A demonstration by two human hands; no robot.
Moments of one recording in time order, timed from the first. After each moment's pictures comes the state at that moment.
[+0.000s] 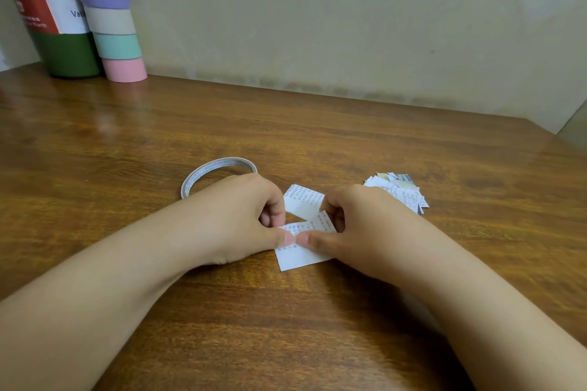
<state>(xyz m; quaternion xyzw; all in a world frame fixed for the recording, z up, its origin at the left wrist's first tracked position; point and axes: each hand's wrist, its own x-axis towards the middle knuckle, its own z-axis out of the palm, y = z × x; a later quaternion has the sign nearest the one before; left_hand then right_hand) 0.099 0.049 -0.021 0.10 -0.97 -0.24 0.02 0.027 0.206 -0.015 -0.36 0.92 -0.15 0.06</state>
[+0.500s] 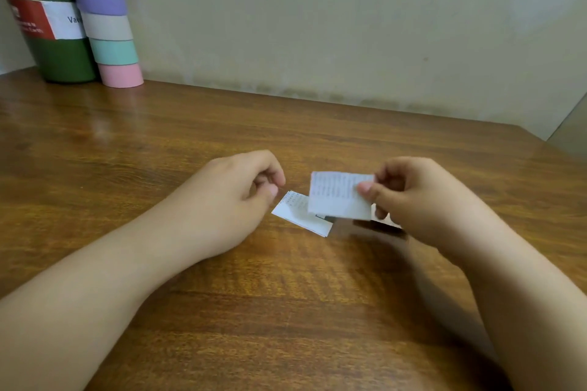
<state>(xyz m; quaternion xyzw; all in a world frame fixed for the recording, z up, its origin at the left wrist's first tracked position) 0.102 0.044 -0.016 0.06 -0.94 -0.29 0.18 -0.008 0.235 0.002 -0.24 0.91 -0.34 0.04</state>
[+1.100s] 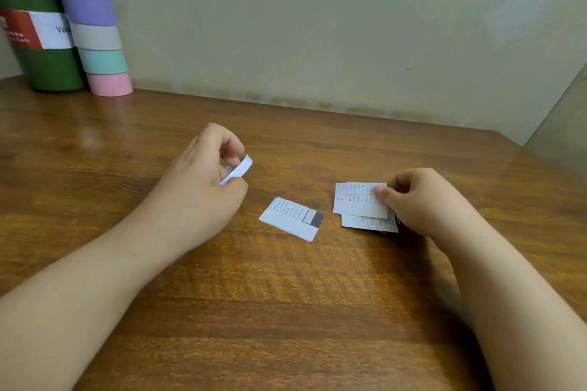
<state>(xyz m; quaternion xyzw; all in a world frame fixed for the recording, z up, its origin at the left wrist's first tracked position) 0.098 0.040 -0.015 0.13 -0.88 -0.37 0.27 -0.043 0.252 -0.007 -0.12 0.96 -0.27 0.02</state>
